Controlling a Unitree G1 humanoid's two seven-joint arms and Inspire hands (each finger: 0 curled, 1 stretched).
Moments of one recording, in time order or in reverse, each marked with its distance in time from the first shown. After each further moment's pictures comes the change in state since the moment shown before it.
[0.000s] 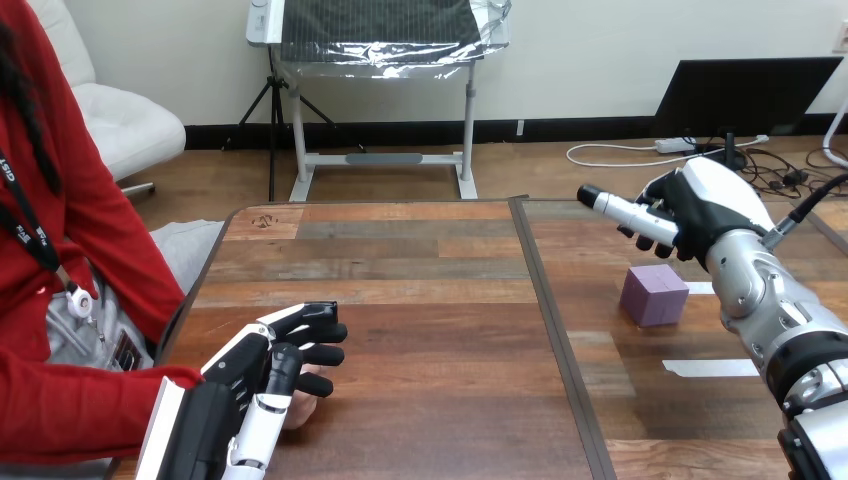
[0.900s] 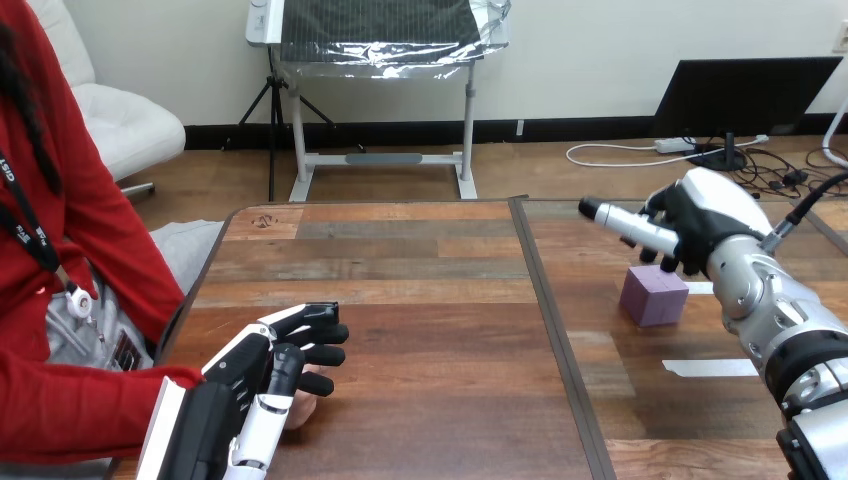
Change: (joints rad) left arm 0.000 0.000 0.000 0.000 -0.001 0.000 -0.004; right arm -0.004 0.001 0.034 0.000 -0.043 0.072 0.093
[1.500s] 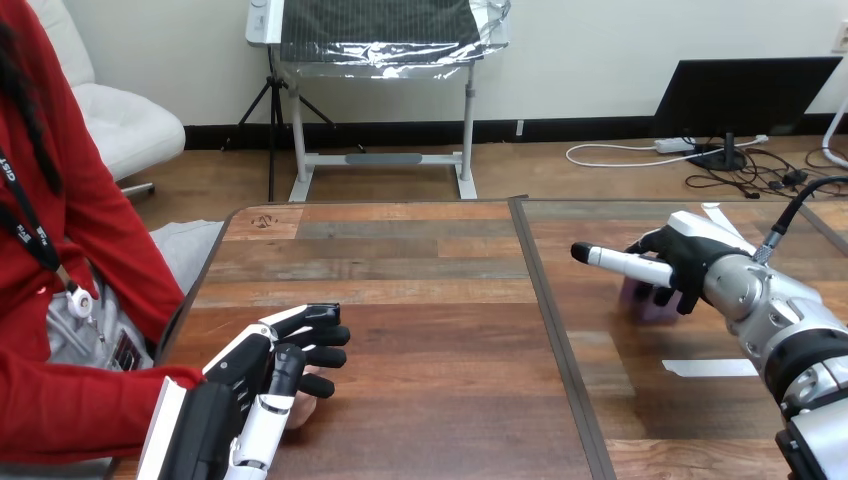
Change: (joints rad) left arm 0.000 0.000 0.000 0.000 0.003 0.000 0.000; right arm -0.003 0.000 0.024 0.001 -0.017 0.065 0.185
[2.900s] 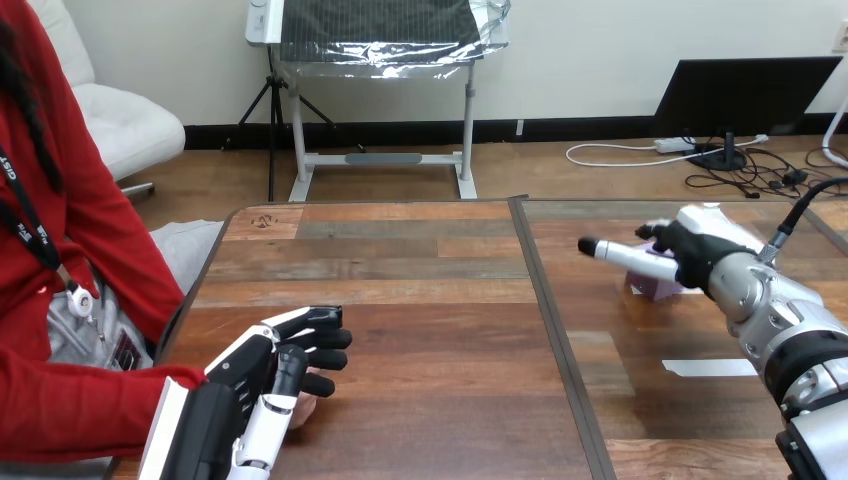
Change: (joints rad) left arm 0.001 0.000 0.002 0.000 0.010 0.000 -0.001; right arm 0.003 -0.001 0.000 0.001 -0.001 0.013 -0.063
